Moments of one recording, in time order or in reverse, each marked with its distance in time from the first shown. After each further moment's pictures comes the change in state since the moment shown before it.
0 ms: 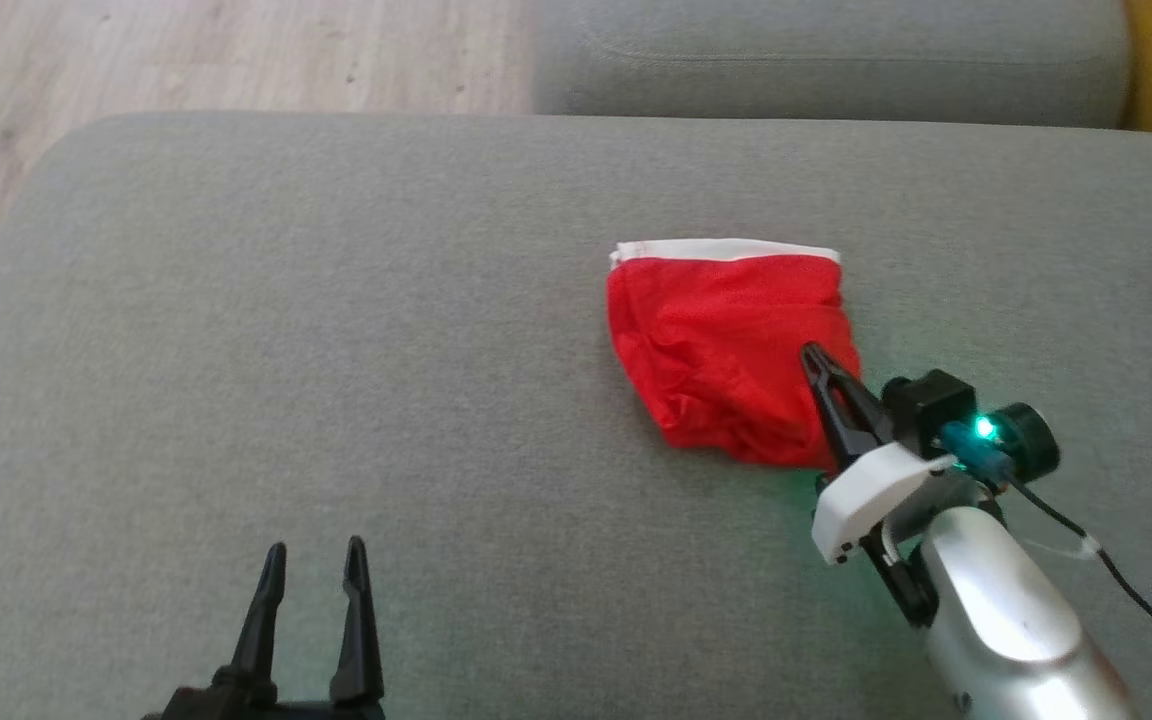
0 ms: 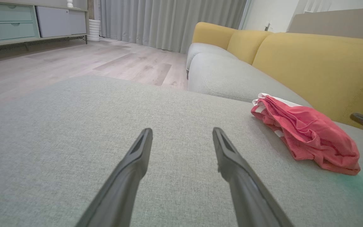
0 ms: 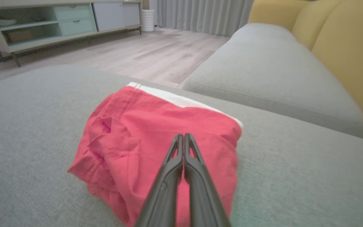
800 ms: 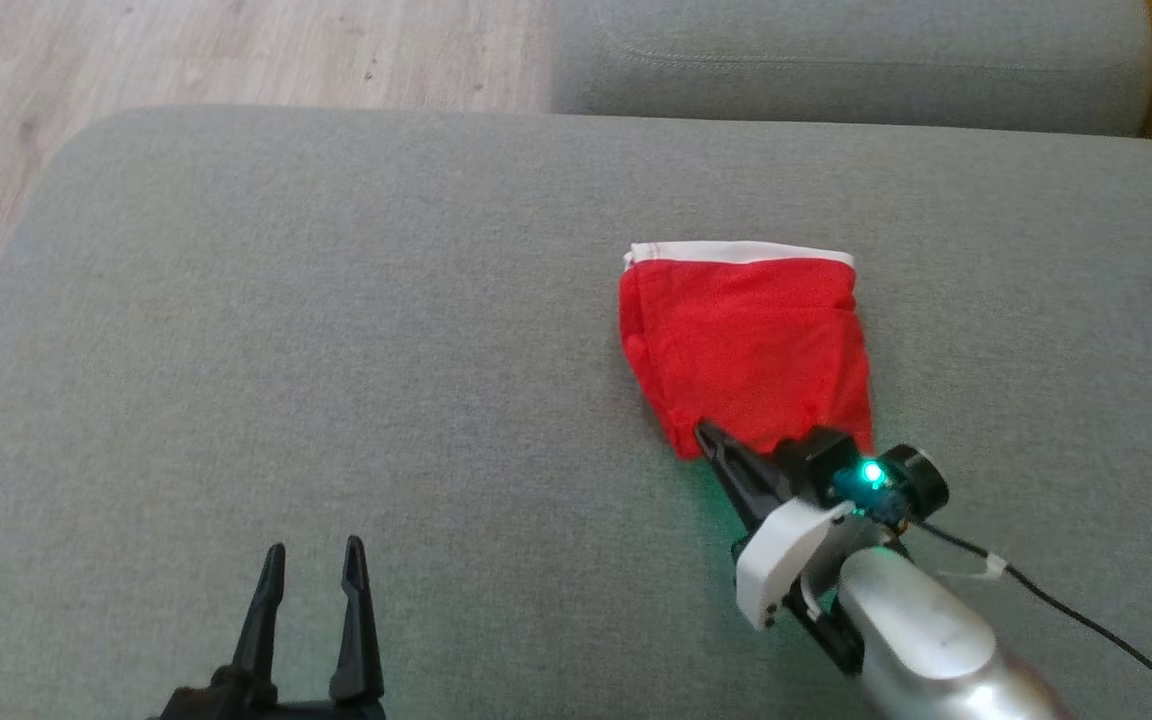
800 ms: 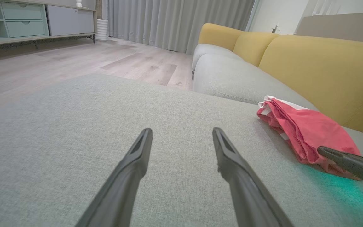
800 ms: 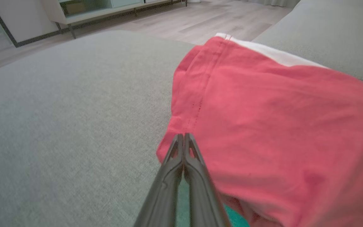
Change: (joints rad) left arm -0.005 0.000 -0.011 0.003 -0.019 0.019 0.000; right arm -0.069 0.025 0.328 0.218 0.158 0.000 -0.066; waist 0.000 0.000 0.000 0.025
